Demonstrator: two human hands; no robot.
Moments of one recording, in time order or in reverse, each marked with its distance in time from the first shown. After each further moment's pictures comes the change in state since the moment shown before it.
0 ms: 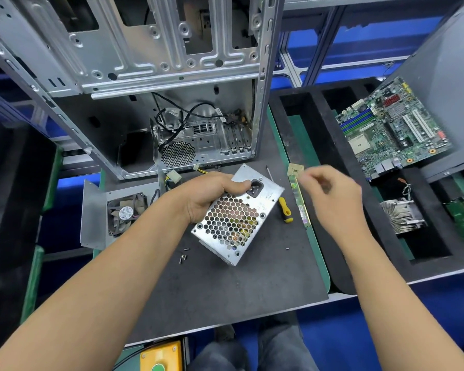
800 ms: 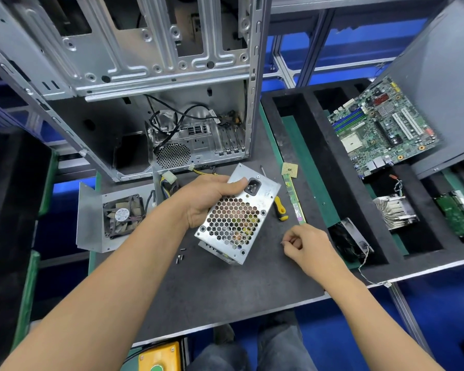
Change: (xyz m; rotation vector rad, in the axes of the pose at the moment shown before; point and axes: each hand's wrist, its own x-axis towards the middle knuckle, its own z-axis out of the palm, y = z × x) left_hand -0.005 -0.010 0.009 -0.089 0.090 0.075; right_hand -0.062 0.077 0.027 -0.404 -0.424 0.098
